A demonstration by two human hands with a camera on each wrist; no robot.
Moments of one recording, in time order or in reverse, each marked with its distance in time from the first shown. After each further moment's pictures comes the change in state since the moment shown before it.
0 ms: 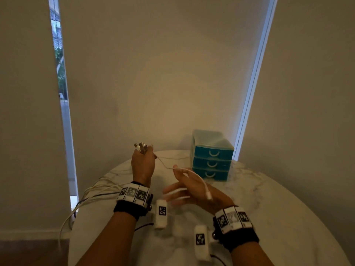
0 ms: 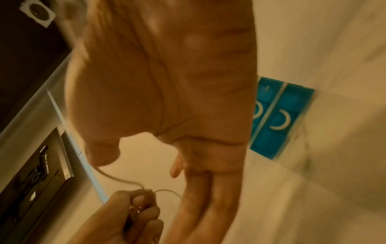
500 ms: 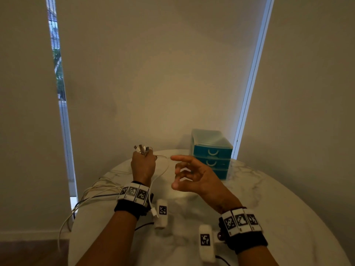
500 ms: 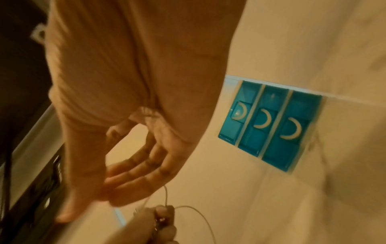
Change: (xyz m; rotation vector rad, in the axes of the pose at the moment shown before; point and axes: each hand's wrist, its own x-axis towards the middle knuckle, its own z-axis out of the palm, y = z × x) left_hand 0.008 -0.016 0.001 0.151 0.006 -0.005; right_hand -0.027 -0.011 -0.006 -0.116 0.024 -0.517
